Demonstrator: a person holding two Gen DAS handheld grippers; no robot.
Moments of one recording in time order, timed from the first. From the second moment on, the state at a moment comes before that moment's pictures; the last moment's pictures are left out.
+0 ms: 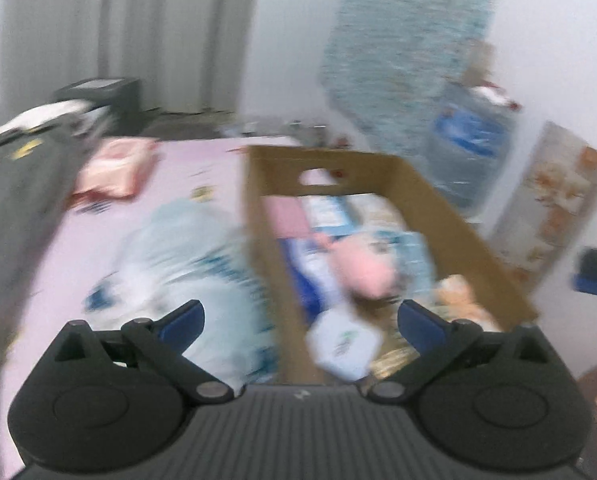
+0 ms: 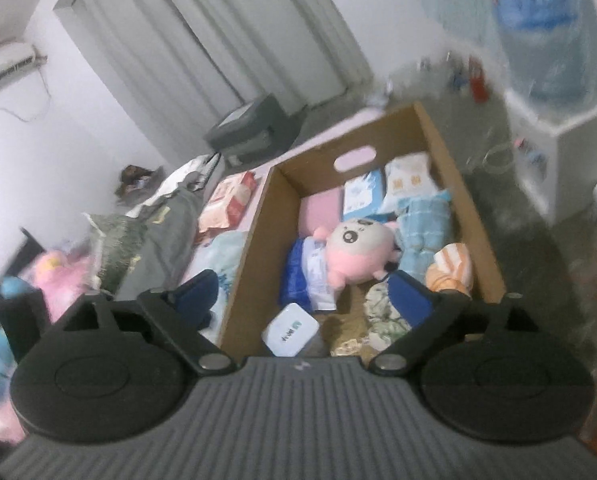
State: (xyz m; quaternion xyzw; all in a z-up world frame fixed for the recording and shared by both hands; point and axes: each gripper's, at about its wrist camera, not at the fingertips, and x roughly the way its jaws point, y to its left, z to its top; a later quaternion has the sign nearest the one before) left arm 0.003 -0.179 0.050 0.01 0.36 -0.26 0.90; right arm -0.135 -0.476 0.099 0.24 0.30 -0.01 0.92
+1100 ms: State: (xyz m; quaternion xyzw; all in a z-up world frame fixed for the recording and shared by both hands) left arm -0.047 -0.139 0.012 0.04 0.42 -0.12 0.90; right arm -0.125 -0.322 0.023 0.09 0.38 -0.12 0.91
